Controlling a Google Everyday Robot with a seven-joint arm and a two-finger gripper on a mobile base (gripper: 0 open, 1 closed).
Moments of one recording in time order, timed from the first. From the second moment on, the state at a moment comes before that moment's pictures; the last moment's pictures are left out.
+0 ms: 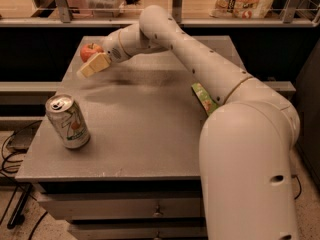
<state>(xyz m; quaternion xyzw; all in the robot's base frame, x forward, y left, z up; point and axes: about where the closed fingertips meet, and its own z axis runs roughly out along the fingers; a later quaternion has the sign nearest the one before) 0.745 0.222 0.863 -0.56 0.64 0.33 0.42</state>
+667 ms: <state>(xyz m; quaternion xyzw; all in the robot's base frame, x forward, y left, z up) 0.752 0.249 0.856 -0.55 0.63 0.34 0.43</state>
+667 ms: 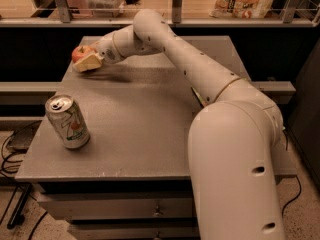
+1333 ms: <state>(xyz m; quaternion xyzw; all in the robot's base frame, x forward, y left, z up) 0.756 0.236 0.874 -0.56 0.63 0.33 0.44</state>
